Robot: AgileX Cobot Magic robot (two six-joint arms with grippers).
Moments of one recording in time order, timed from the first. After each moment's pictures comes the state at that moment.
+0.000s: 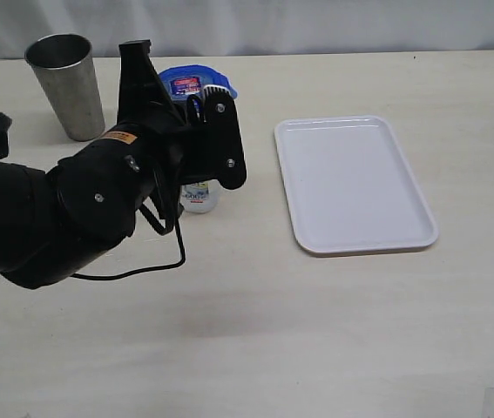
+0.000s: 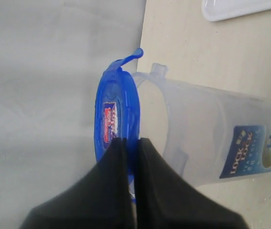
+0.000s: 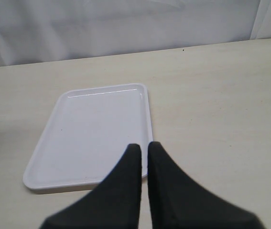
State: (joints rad) left arm -0.93 1.66 -0.78 -1.18 -0.70 2.11; right arm 0.04 0.00 0.00 0.01 0.34 0.08
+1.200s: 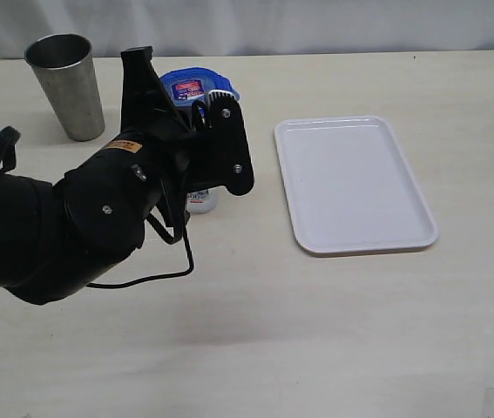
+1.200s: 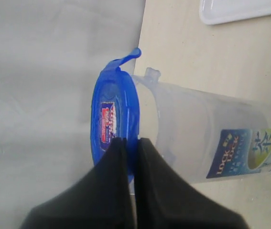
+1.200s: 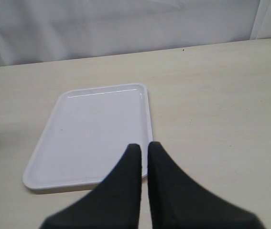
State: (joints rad) left arm -0.98 1.66 -0.78 -1.24 -0.74 2.11; right arm 0.04 0.00 0.00 0.01 0.34 0.08
